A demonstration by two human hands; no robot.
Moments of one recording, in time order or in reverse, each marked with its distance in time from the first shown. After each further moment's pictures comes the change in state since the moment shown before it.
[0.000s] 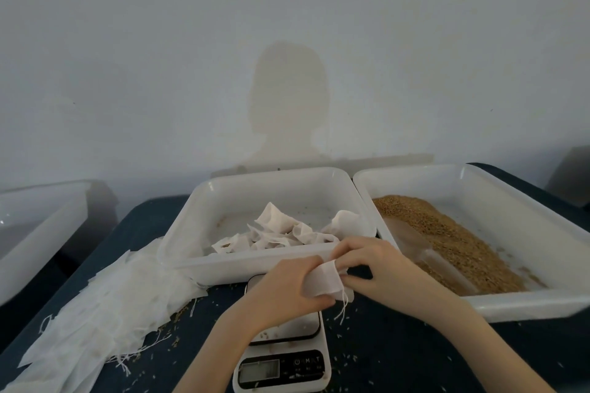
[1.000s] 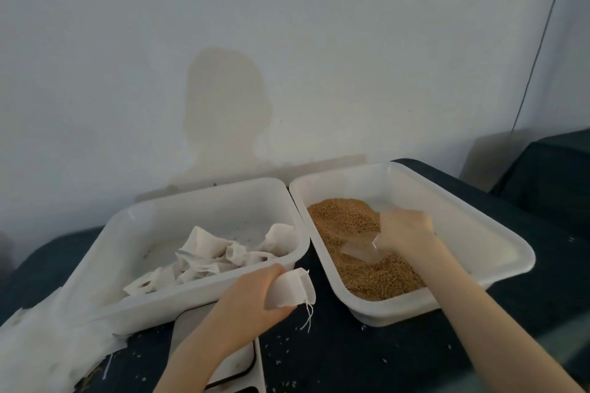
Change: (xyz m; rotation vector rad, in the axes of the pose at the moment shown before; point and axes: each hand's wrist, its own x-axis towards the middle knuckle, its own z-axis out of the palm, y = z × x) left_hand 0.043 0.011 0.029 0.079 0.027 0.060; right_hand -0.014 0.111 -0.086 -0.824 -0.162 0.947
